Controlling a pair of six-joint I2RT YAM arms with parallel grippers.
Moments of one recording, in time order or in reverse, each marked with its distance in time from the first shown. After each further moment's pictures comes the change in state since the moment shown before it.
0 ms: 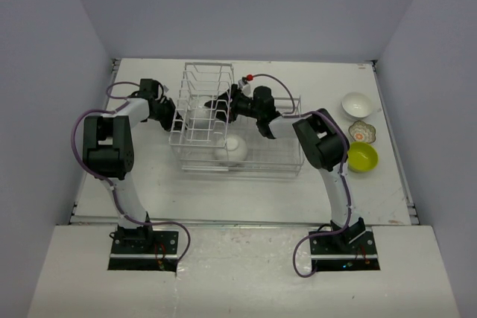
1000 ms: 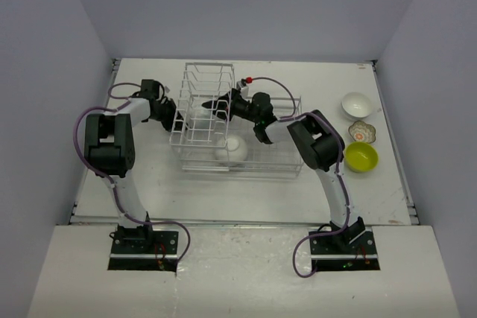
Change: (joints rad) left arm 0.000 0.030 0.008 0.013 0.023 -0.003; right arm 0.031 0.032 -0.024 0.214 0.091 0.175
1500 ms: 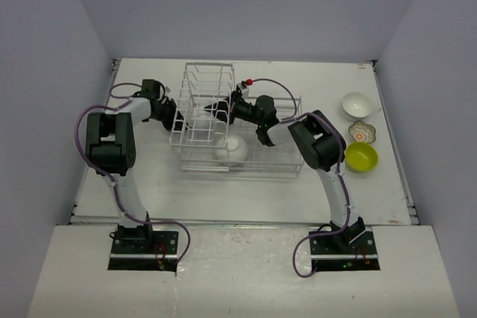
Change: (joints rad) left arm 0.000 0.021 0.012 0.000 0.007 0.000; right arm -0.006 -0.004 -0.045 0.114 -0.076 0.068
